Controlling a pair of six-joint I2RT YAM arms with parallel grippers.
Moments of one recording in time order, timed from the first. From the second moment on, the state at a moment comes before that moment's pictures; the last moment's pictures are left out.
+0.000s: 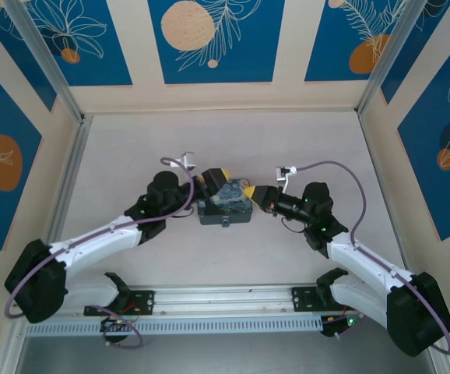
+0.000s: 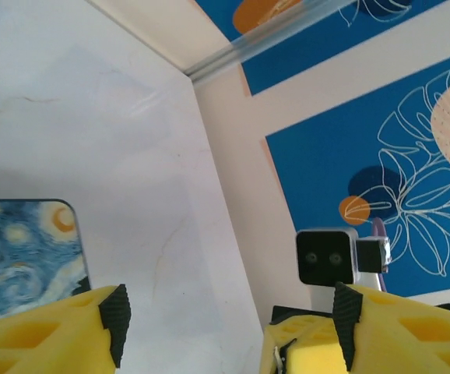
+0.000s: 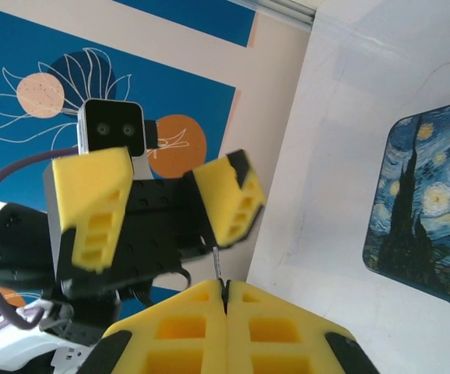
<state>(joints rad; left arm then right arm) -0.73 1.20 0.71 0.34 0.17 -1.06 0.45 0.95 0.40 0.46 -0.65 1.18</state>
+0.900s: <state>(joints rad) -0.71 1.43 0.89 0.13 0.53 -1.11 0.47 1.08 0.44 0.39 -0.72 1.10</state>
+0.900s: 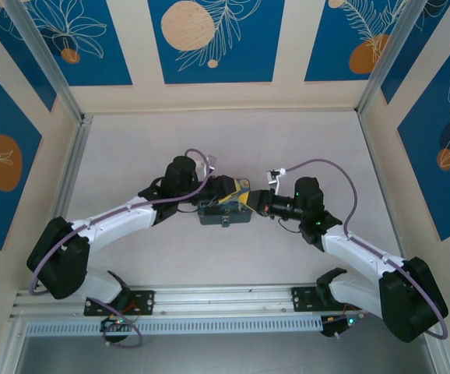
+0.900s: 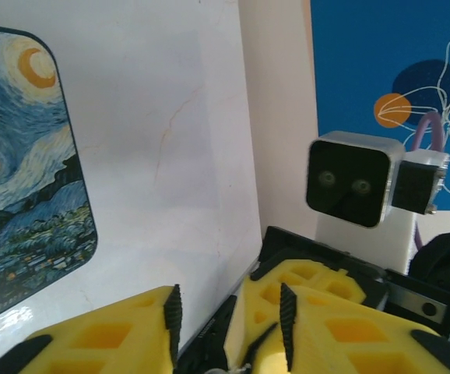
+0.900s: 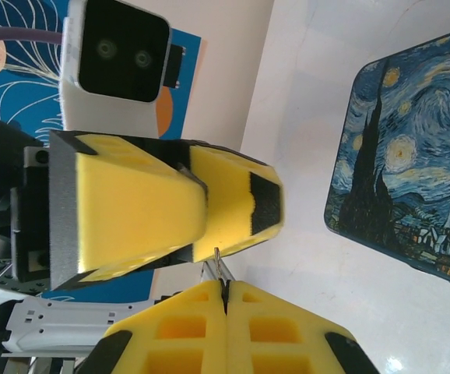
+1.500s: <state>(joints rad) -0.72 1.42 0.89 0.02 0.44 -1.20 0.49 1.02 0.52 0.20 -0.63 0.99</state>
